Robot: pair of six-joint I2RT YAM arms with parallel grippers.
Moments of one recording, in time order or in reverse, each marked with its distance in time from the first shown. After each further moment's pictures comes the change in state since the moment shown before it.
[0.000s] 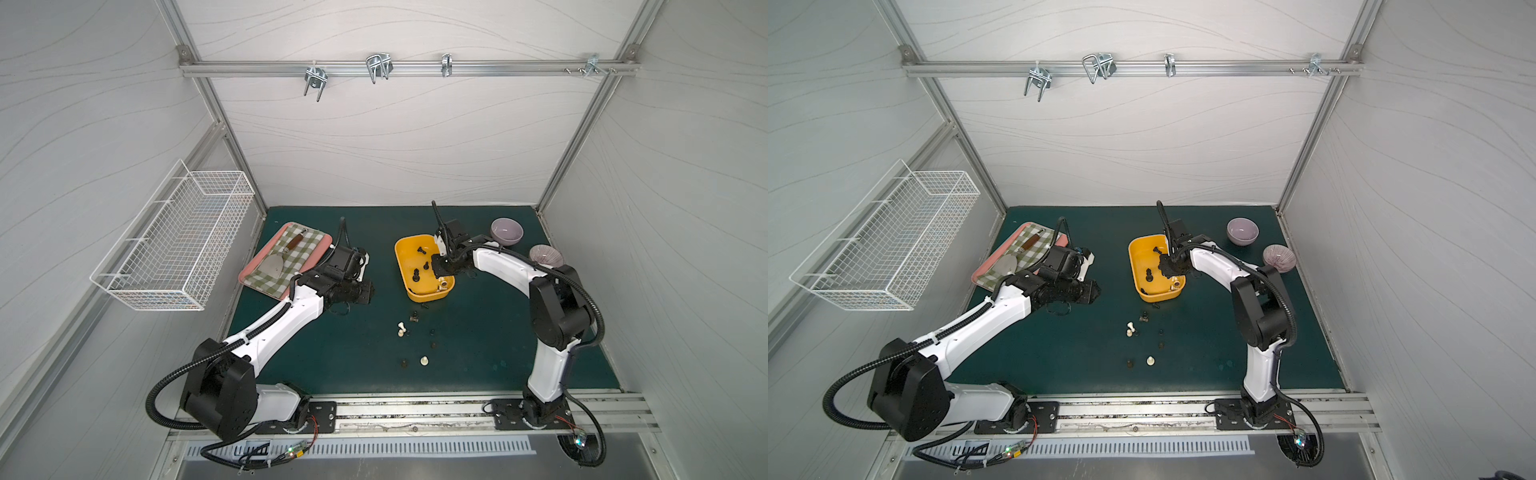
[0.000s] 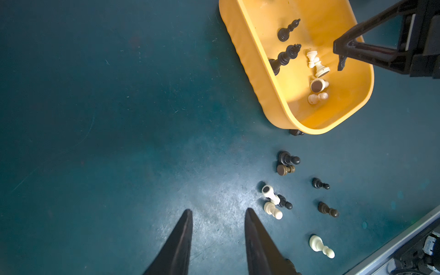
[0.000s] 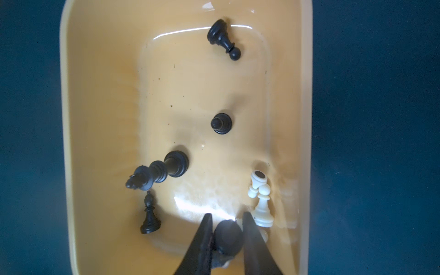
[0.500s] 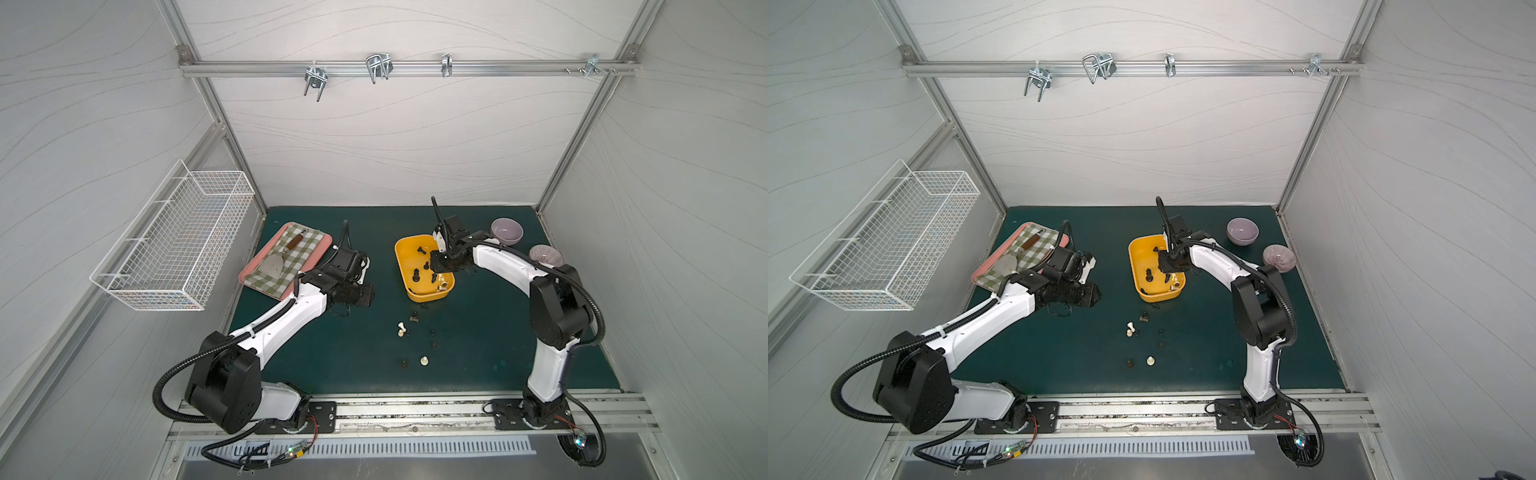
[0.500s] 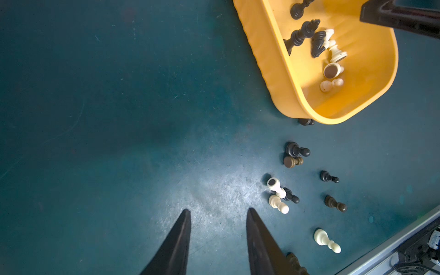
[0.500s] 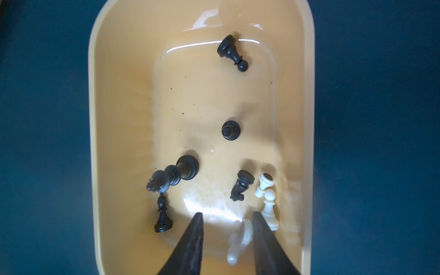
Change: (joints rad) left arm 0.000 0.038 0.000 -0.026 0.011 -0.003; right arm 0.000 -0.001 0.053 -0.040 -0.014 0.008
